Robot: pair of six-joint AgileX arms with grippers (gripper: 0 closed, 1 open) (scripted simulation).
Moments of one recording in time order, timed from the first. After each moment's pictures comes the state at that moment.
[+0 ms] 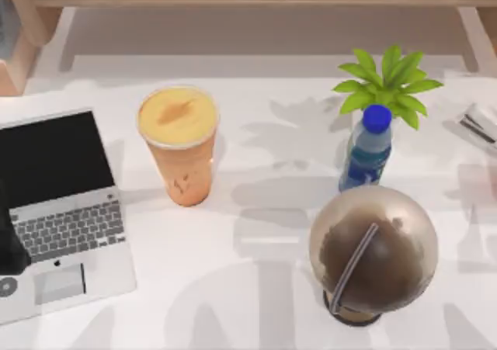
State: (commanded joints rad) left arm 0.00 0.00 0.00 0.00 0.00 0.00; right arm 0.00 0.00 0.00 0.00 0.00 0.00
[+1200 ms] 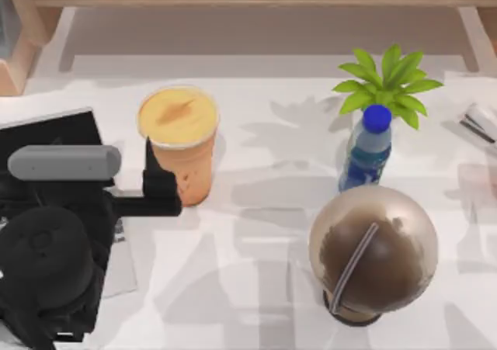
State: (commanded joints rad) left arm -0.69 1.37 0.19 1.06 -0.65 -0.08; right arm 0.00 0.00 0.00 0.00 0.00 0.00
